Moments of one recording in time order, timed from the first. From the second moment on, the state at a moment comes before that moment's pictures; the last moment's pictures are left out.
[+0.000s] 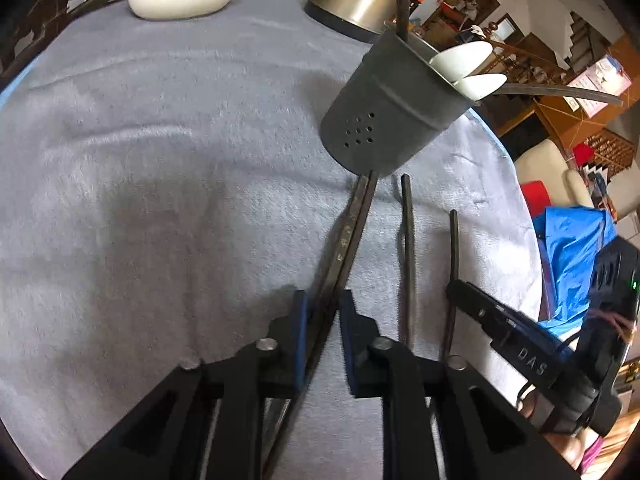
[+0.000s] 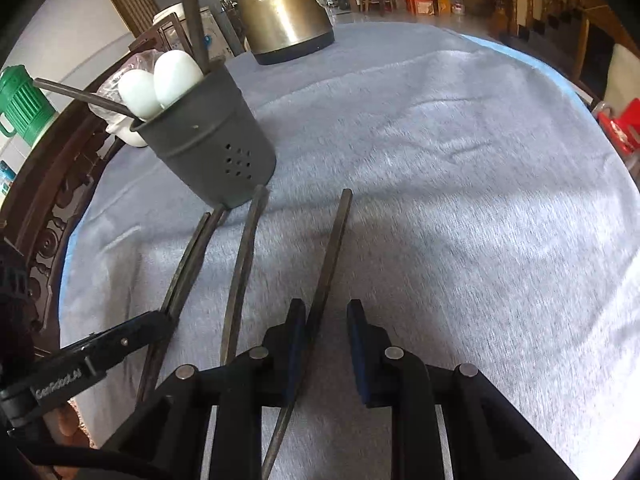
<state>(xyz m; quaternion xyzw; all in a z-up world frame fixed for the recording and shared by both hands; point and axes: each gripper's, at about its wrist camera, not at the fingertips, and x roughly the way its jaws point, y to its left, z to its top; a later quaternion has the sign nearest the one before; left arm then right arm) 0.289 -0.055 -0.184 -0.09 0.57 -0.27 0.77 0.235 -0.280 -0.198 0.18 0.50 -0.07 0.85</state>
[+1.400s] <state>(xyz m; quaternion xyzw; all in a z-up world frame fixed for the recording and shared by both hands) 0.315 -0.111 -0.188 -0.05 0.55 -0.27 0.79 0.216 -0.308 -0.204 0.25 0.47 -0.03 0.85</state>
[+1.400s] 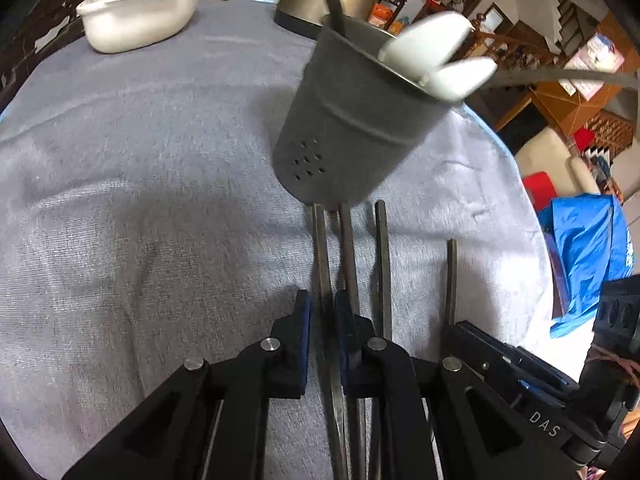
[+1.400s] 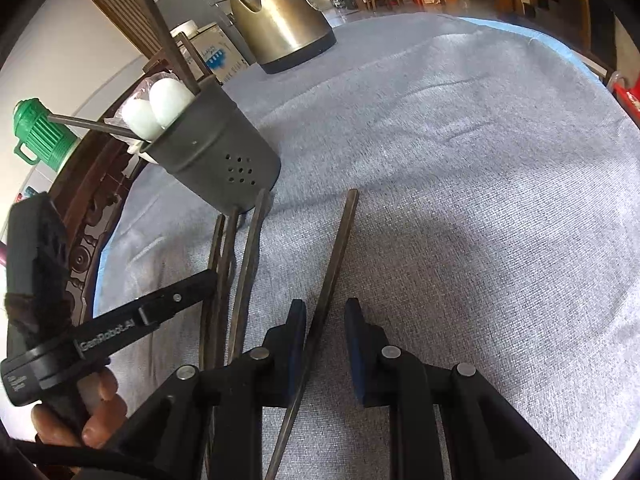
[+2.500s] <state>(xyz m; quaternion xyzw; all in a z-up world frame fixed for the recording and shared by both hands) 0.303 -0.062 -0.121 -0.05 0.48 -0.27 0.83 0.222 -0.292 -0.149 0.21 0.43 0.01 0.88</state>
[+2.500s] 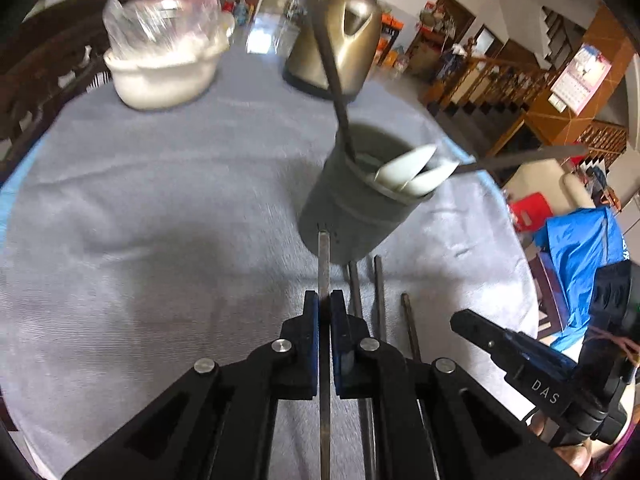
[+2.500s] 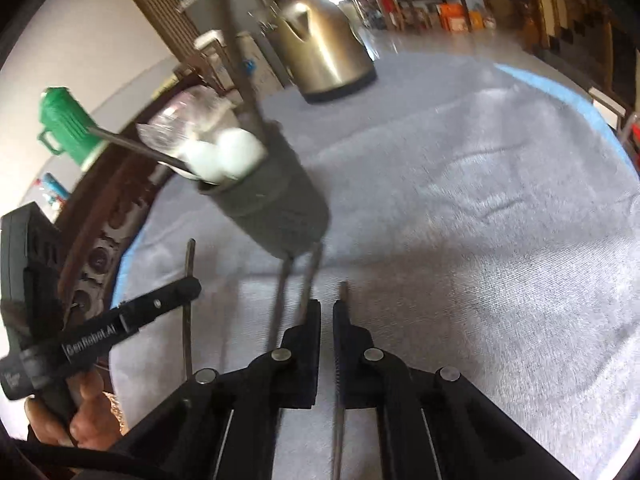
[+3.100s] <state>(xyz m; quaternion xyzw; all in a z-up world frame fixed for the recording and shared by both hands) 0.290 -0.042 -0.095 -0.06 0.45 -0.27 0.85 0.251 -0.281 -0.175 0.18 0.51 -0.01 0.84</state>
